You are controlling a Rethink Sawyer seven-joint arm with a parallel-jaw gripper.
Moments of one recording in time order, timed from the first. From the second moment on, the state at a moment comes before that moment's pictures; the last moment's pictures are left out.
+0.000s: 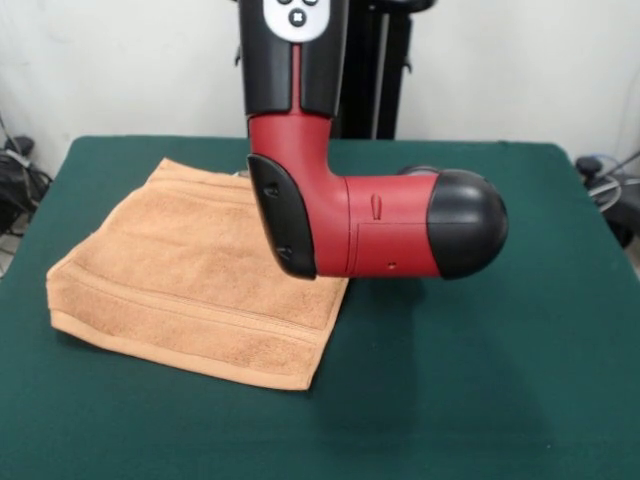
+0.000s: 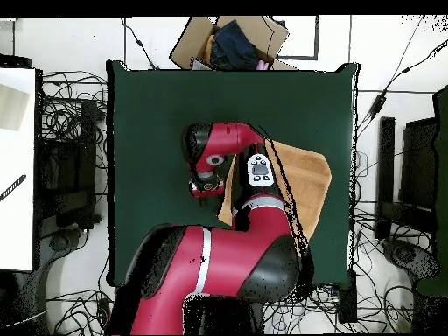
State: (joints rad) arm -0.17 -0.08 0.14 1.03 -0.29 1.47 1.56
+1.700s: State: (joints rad) arm -0.18 -0.06 0.11 0.97 -0.29 1.47 1.56
